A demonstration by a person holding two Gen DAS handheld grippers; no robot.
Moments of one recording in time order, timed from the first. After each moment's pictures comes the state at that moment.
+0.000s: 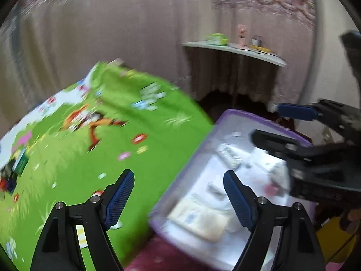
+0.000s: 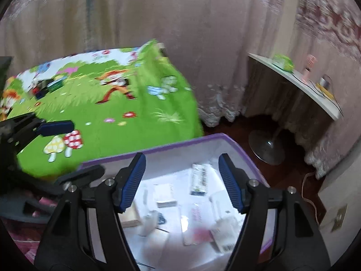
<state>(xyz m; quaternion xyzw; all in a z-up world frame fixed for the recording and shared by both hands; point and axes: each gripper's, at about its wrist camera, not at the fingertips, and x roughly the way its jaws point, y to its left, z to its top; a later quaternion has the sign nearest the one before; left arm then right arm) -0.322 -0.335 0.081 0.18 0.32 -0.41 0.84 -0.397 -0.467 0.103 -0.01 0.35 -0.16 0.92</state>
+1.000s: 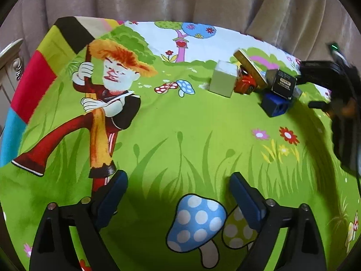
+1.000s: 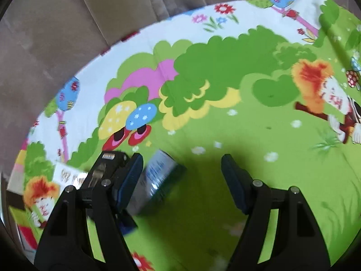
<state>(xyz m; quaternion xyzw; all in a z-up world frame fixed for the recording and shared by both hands) -0.110 0.072 0.013 -0.04 0.44 0.03 0.90 0.084 -0.209 0.027 0.19 0.48 -0.03 0.86</state>
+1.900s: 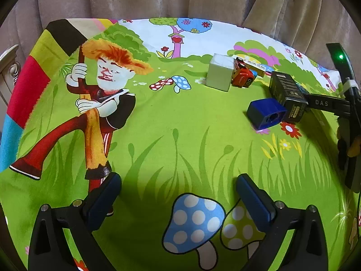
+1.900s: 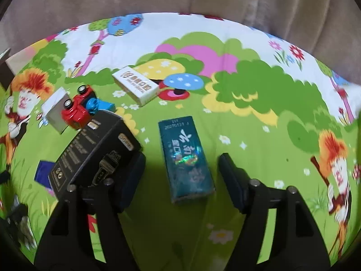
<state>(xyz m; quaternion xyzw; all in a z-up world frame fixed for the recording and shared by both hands) -0.103 0.068 0.011 -0.02 0.45 0.03 0.89 0.049 -0.176 0.011 -0.07 0.43 0.14 0.89</state>
